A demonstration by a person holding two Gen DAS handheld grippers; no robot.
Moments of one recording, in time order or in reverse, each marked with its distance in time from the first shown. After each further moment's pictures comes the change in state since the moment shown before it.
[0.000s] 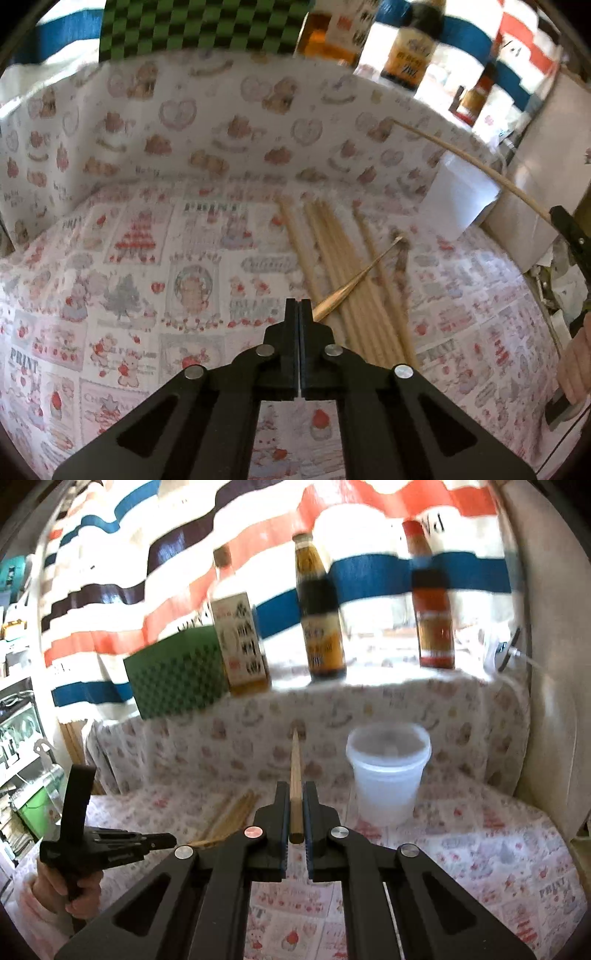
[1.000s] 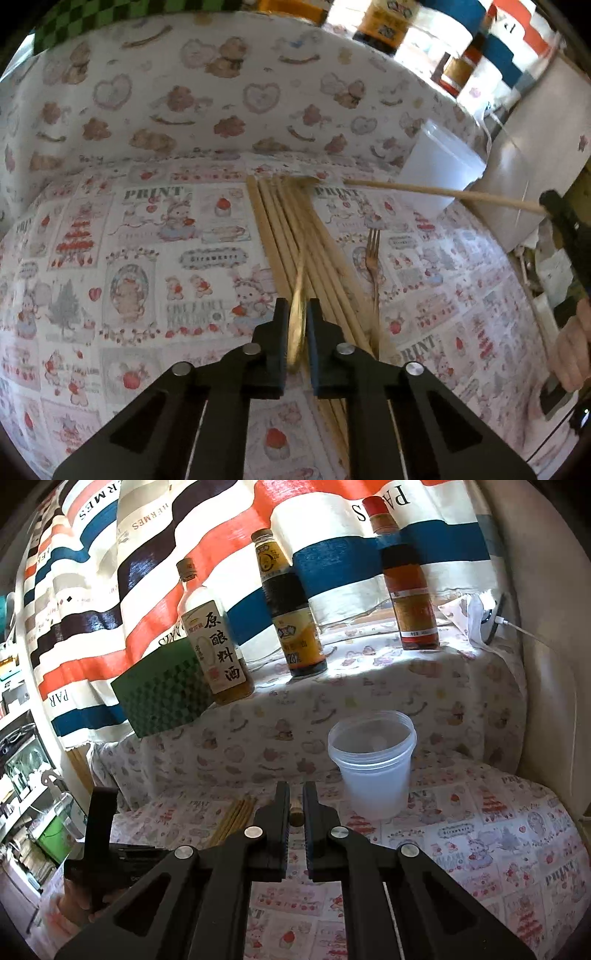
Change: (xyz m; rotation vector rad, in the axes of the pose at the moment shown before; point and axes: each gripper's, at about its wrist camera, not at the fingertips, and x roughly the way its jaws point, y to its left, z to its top) left arm 0.025 -0.012 0.014 0.018 0.143 -0.101; right arm 0.004 -0.031 0.009 0.130 0.060 0.028
